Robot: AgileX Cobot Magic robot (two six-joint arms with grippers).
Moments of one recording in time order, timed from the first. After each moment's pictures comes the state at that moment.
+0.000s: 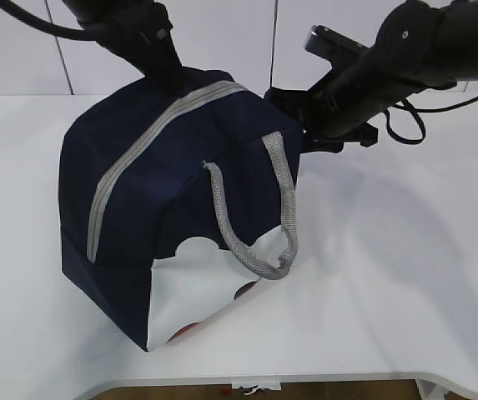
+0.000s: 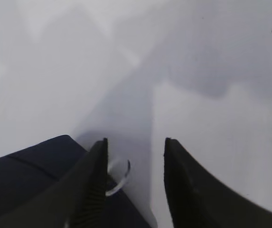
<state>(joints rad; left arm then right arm) -0.47 1.83 -1.87 -0.35 1.27 0.49 0.28 1.98 -1.48 0.39 0.49 0.11</state>
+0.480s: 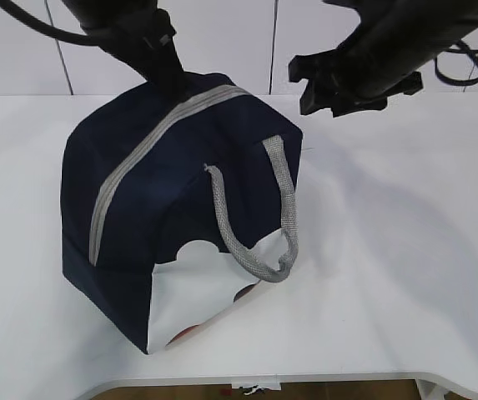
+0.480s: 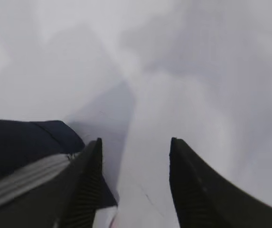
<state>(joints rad) -0.47 1.85 -1.87 -0.35 1.27 0.49 0.28 1.83 -1.48 0.15 0.61 0.11</state>
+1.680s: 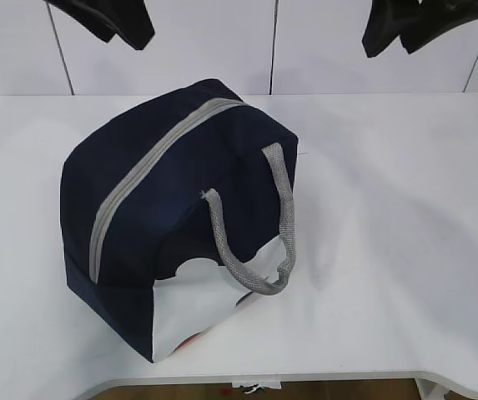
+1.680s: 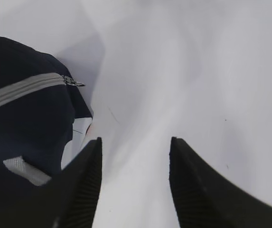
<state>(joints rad) -0.47 1.73 -1.88 -0.18 1.26 0.16 0.28 1.69 -1.80 0.00 1.25 0.06</state>
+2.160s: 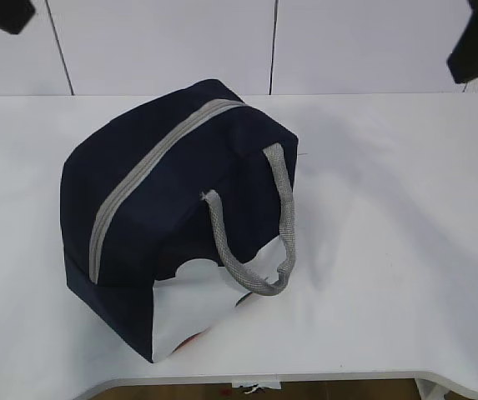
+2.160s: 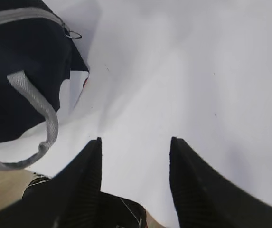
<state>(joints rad) -0.47 1.39 -1.62 -0.08 1.26 0.13 0.28 1.36 -1.50 0.00 1.25 0.06</state>
